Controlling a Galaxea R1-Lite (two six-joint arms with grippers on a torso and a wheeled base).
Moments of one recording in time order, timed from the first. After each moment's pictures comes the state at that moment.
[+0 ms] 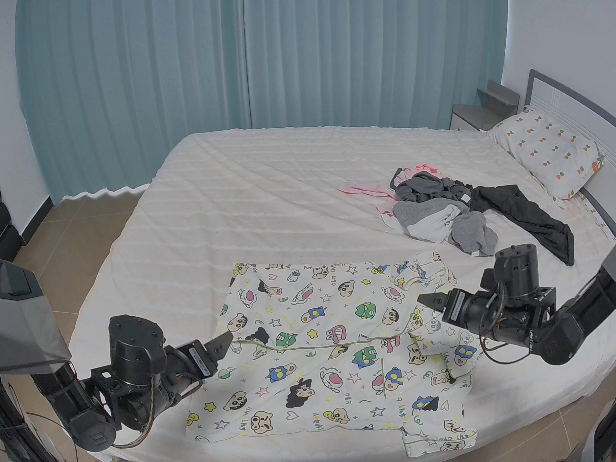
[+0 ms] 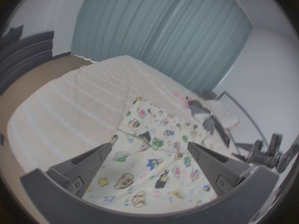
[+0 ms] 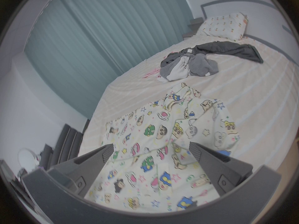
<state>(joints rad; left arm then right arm) -0.54 1.89 -0.15 -1.27 0.30 -0.78 0.40 1.92 -0.58 -0.76 -0.07 0.67</state>
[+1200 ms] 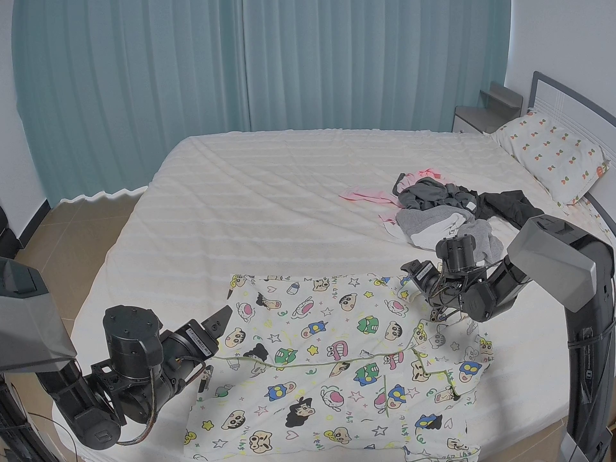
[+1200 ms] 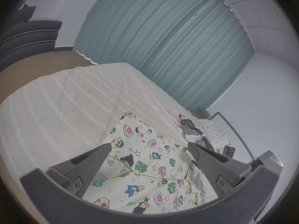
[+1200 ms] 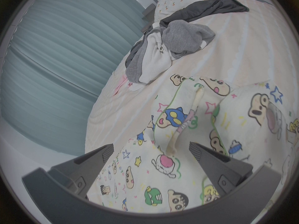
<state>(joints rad) -0.54 1.93 -0.17 -1.38 0.34 -0.85 0.26 2.47 -1.20 -0.65 -0.08 1.02</state>
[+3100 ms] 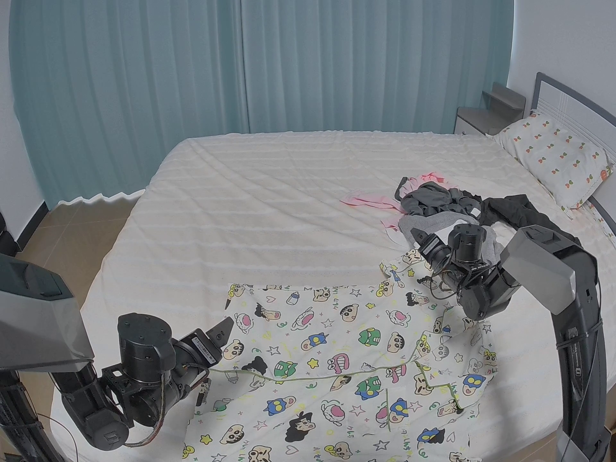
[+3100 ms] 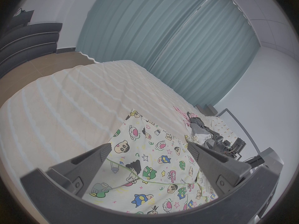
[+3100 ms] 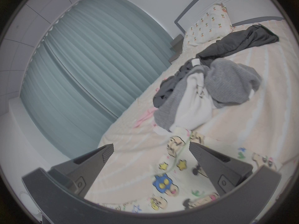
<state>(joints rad) -0.55 1.99 -0.17 -1.38 0.35 -0.84 0.19 2.56 -1.27 -1.04 -0.12 0.80</state>
